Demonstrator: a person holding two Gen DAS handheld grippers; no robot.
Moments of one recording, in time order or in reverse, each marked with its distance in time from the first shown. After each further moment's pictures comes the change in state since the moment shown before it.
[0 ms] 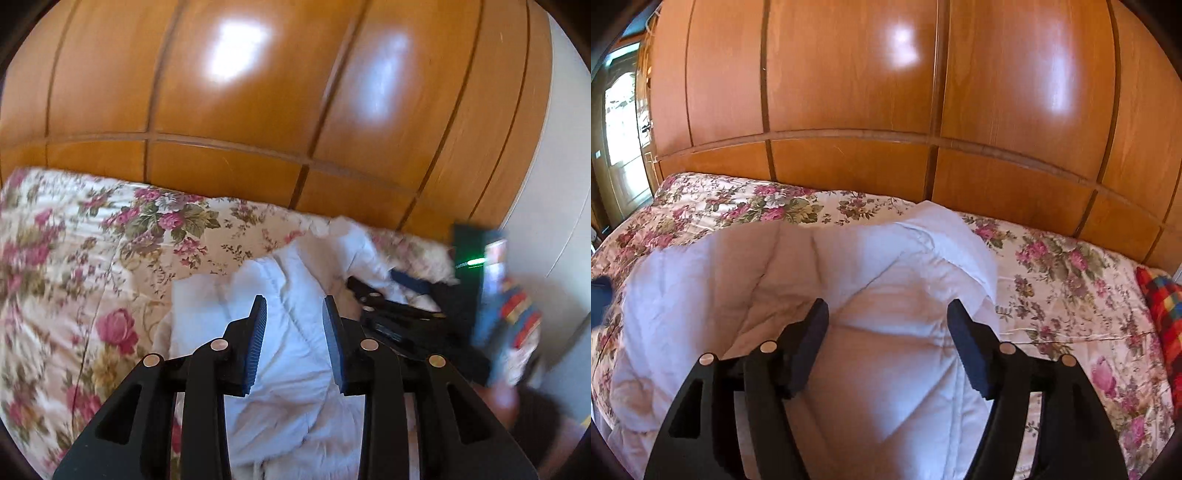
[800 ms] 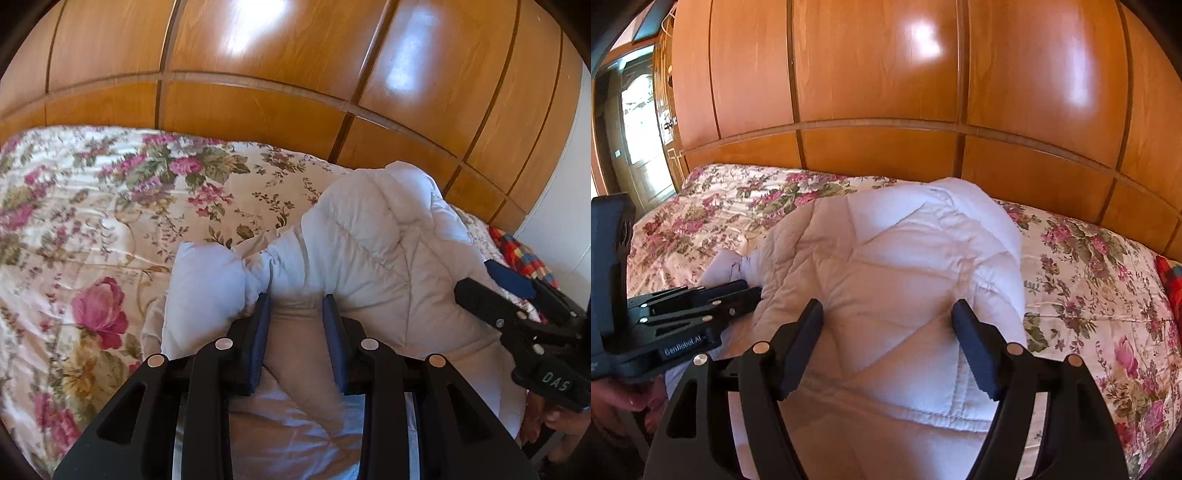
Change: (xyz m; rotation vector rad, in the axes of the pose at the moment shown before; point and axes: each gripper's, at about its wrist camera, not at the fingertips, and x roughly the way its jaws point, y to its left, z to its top) left arm 0.088 0.065 -0.035 -0.068 0.099 0.023; right arm 0.006 0.018 -0.024 0.000 0.047 0.102
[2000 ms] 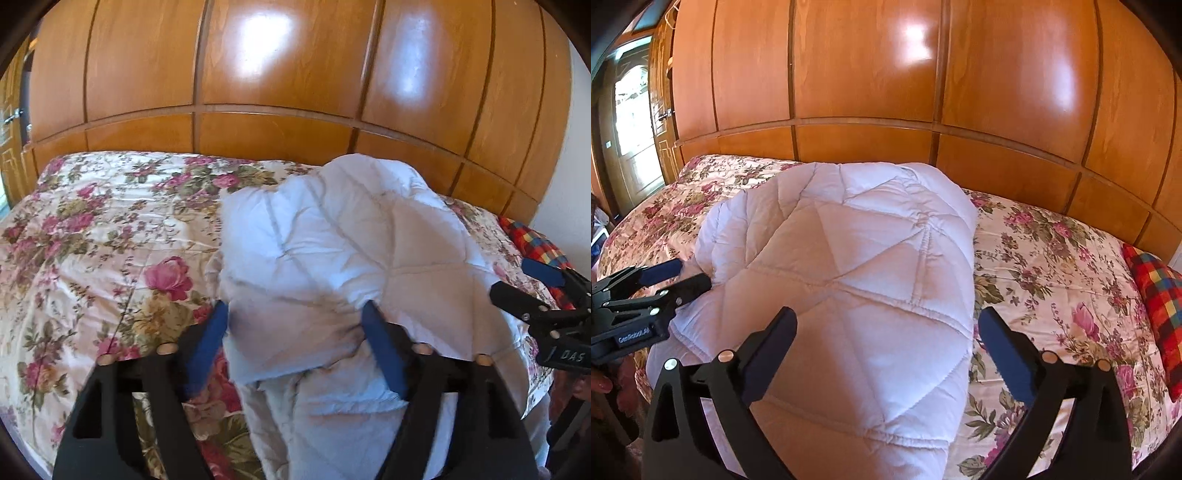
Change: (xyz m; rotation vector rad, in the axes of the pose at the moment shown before) left arm -0.088 -0.021 -0.042 0.063 -0.080 0.146; right arm -0.078 -0.008 -0.037 0.013 -0.005 -0.066
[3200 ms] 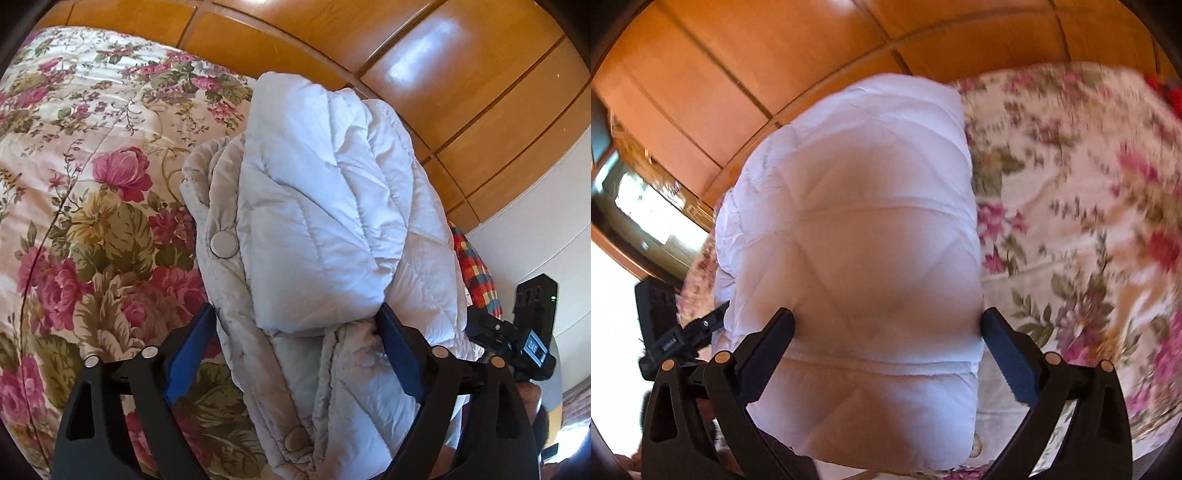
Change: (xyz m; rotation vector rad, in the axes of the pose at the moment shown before) left arm 0.034 0.060 -0.021 -0.264 0.267 -0.369; right arm 0.033 -0.074 -0.049 0.500 0.262 0.372
